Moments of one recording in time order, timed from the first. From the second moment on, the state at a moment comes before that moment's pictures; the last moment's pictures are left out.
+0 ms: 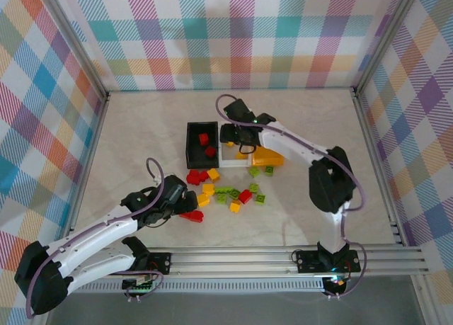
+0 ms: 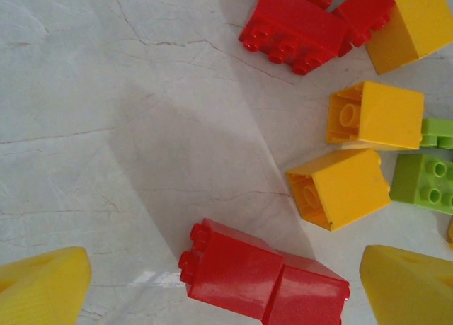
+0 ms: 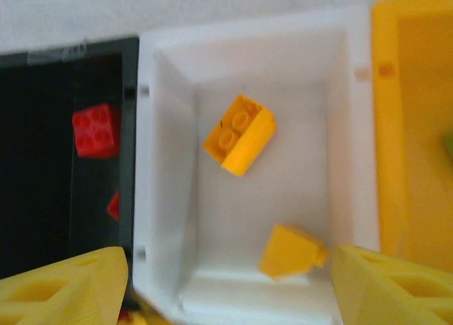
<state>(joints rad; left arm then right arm) -0.75 0.91 0.56 -0.73 -0.23 -0.86 0.71 1.89 1.59 -0.67 0.16 0.64</state>
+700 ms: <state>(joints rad) -0.66 1.00 0.44 -0.60 -0.23 -0.97 0.74 1.52 1.14 -0.53 0.18 0.71</state>
